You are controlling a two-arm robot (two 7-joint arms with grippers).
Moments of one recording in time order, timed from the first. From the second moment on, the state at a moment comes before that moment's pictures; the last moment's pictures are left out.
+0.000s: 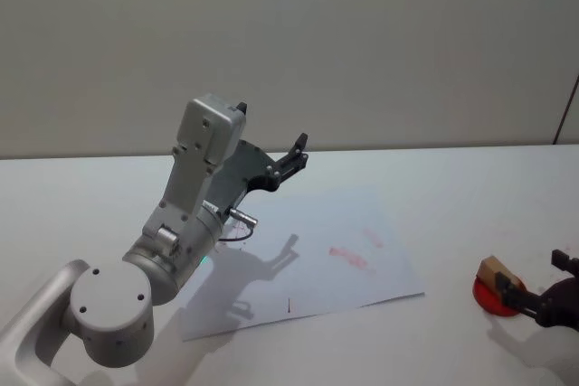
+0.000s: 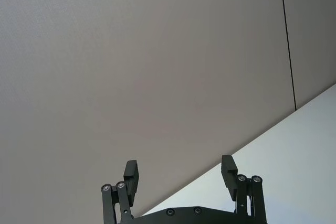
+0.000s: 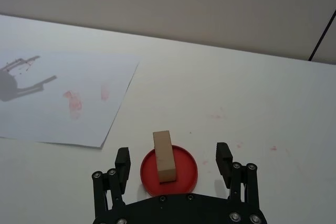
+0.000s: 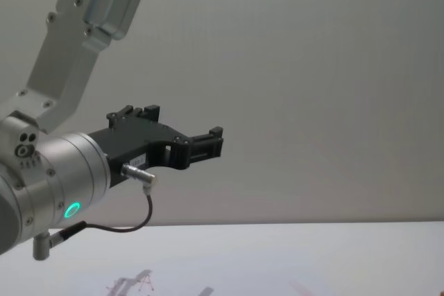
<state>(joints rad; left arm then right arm) -0.24 0.38 0.45 -1.63 -0.20 0.01 -0.01 -0.23 0.57 -0.13 -1.86 0.47 0.27 0.15</state>
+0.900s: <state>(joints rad) -0.24 0.38 0.45 -1.63 -0.20 0.01 -0.01 -0.10 0.51 -0.18 -1.74 0.36 0.38 0.26</state>
